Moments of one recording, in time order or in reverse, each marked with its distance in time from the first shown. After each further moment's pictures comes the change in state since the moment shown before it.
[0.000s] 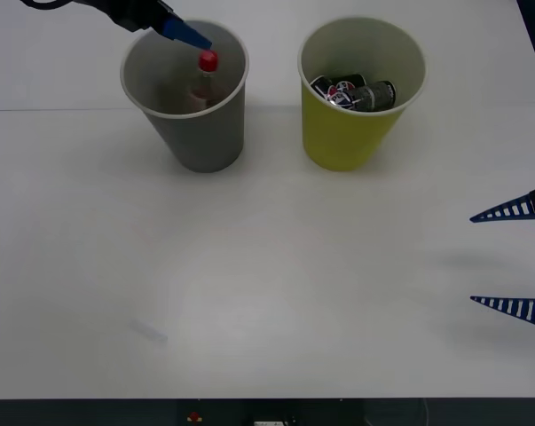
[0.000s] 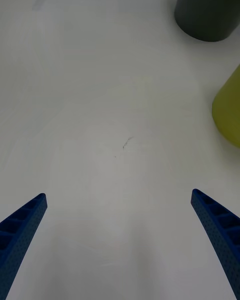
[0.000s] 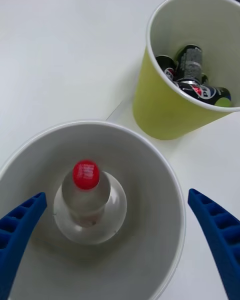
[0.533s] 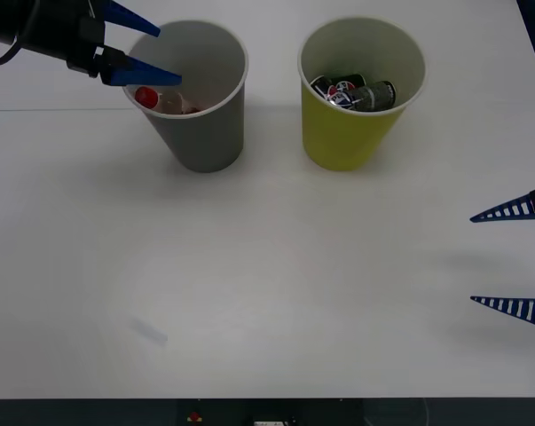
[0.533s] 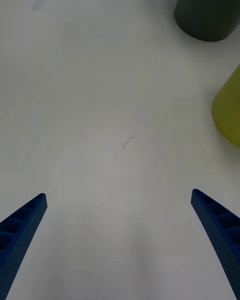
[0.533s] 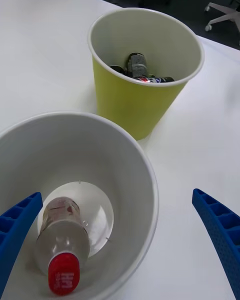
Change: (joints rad) right arm 0.000 0.000 0.000 0.000 0.000 0.000 0.000; left arm 0.245 0.144 0.073 -0.060 0.382 0.071 -0.458
